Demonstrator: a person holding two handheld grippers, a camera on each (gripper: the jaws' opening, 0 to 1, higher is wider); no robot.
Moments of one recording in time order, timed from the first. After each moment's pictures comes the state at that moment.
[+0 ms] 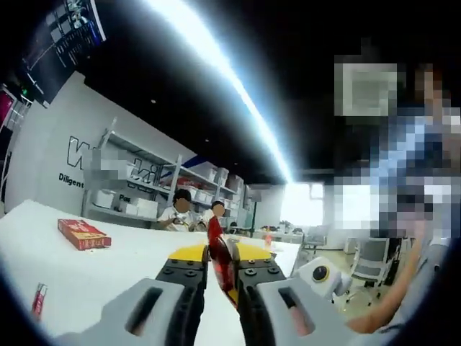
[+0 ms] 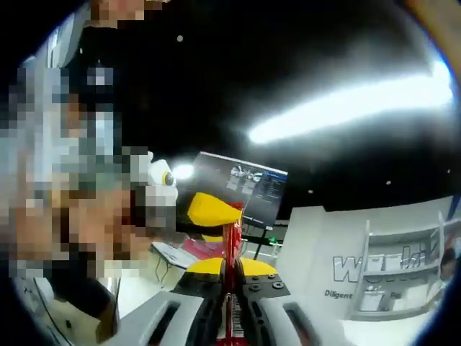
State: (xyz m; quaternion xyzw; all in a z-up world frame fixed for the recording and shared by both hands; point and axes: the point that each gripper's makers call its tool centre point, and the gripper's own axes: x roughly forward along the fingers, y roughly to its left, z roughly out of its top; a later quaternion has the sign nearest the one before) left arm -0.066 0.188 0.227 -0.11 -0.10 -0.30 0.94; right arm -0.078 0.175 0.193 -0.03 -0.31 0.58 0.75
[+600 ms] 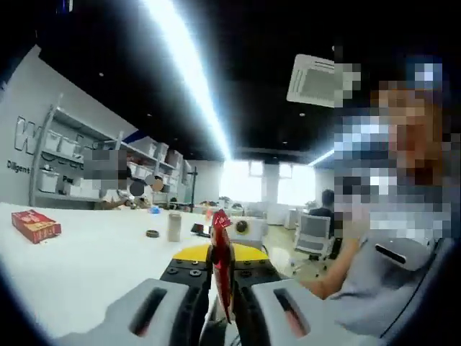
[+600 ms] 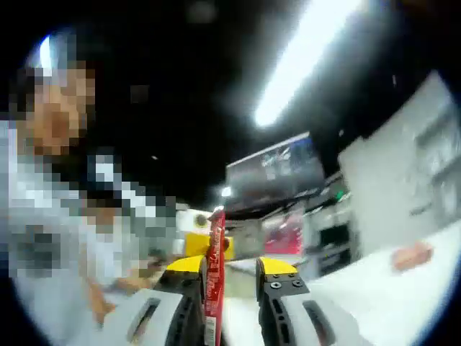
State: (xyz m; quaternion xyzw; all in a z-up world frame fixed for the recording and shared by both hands) left arm -0.129 0.166 0.207 -0.08 -0.03 -0.52 0.85; right arm -0.122 0.163 0.181 0.15 -0.04 0.80 0.58
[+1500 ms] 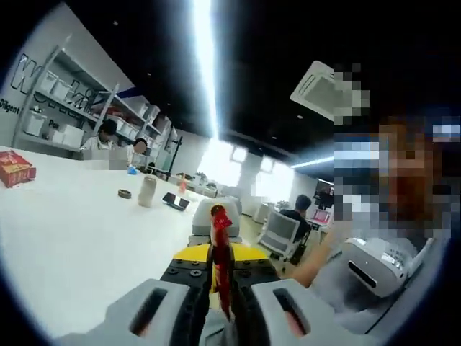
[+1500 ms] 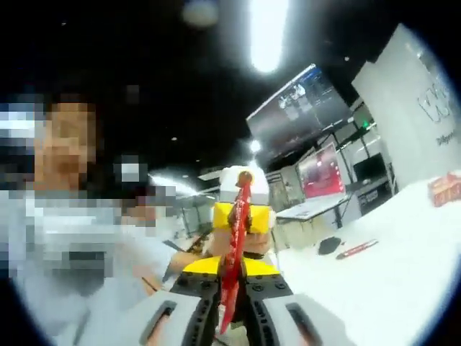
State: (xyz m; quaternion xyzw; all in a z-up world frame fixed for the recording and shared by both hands) left arm -0.134 0.144 0.186 -0.16 0.07 -0.55 0.81; right arm -0.181 0.153 0.151 0.14 0.08 0.86 0.48
